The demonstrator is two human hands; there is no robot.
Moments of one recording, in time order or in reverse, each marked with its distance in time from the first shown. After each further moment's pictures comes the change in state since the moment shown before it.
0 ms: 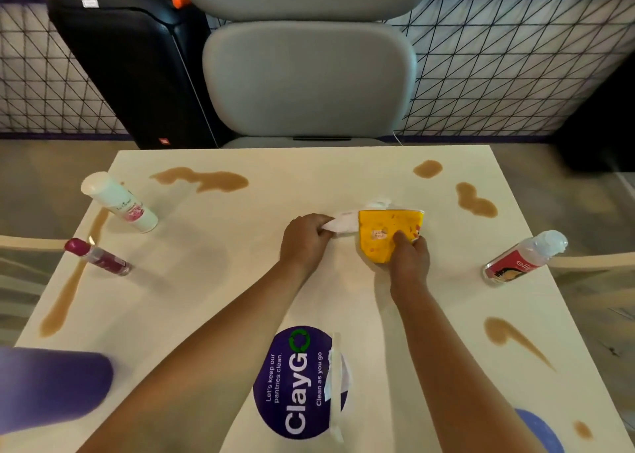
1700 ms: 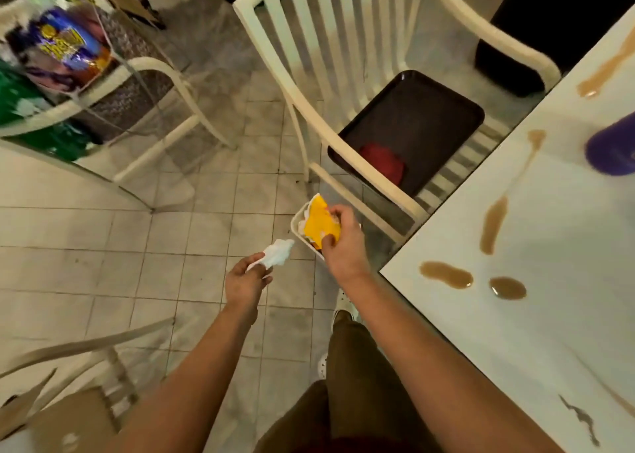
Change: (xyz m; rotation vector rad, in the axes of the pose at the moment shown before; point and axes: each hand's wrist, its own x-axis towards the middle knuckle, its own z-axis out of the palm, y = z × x) left_hand -0.699 -0.353 -0.324 -0.938 1.084 -1.208; right_hand -0.655 0.367 0.124 -0.868 -1.291 -0.454
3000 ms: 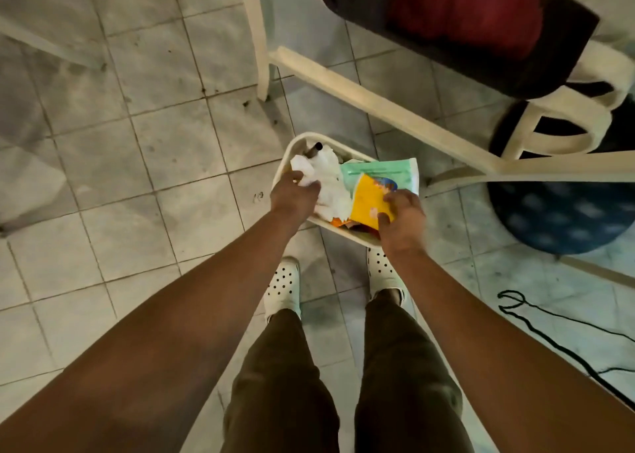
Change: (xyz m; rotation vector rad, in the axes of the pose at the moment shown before) left_hand 0.385 -0.131 0.168 0.804 -0.473 -0.048; right_hand 0.187 0.304 0.185 -0.358 0.265 0.629
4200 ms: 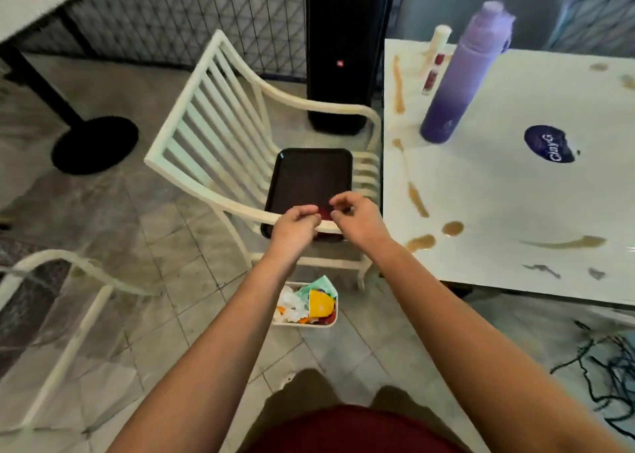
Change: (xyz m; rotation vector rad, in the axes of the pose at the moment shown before) left_hand -0.465 0.202 -0.075 0.032 -0.185 0.671; right_hand -0.273 -0.136 -0.385 0.533 0.271 -0.354
